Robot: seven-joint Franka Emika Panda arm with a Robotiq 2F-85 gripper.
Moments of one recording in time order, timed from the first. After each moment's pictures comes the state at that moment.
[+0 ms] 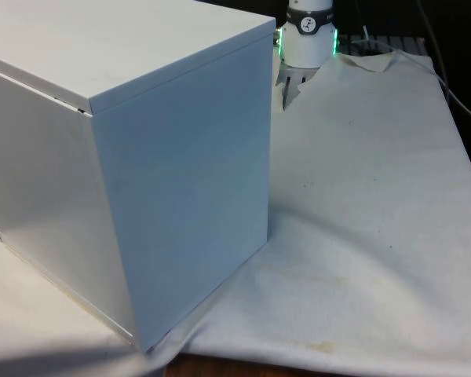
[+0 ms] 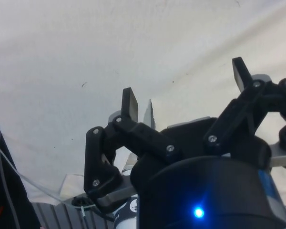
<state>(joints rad) 0.34 -0.15 -0.46 -2.09 -0.06 2.03 -0.39</state>
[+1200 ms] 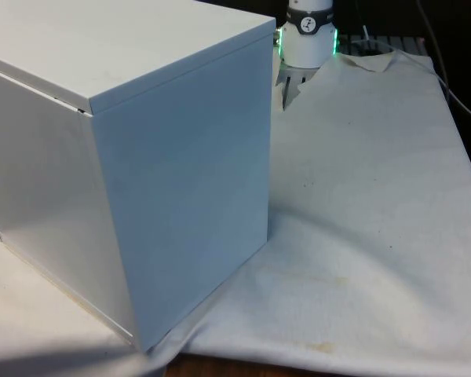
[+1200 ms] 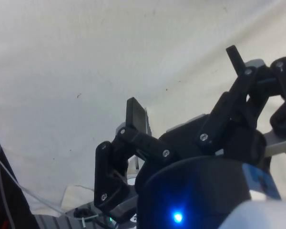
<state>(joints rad) 0.34 -0.15 -0.50 -2.10 -0.06 2.07 -0.63</state>
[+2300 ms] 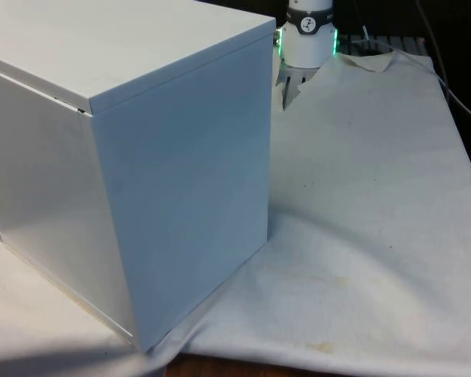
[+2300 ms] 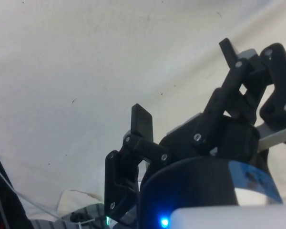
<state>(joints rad) 0.34 -0.11 -0.50 -2.08 -0.07 2.08 -0.81</state>
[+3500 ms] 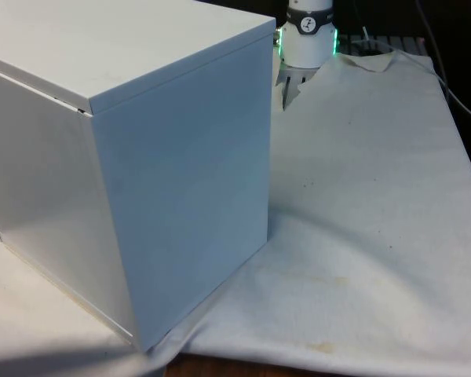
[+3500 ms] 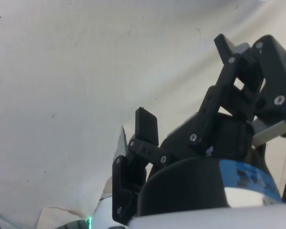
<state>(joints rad) 0.34 -0.08 -0.50 -2.08 -0.13 2.15 -0.93</state>
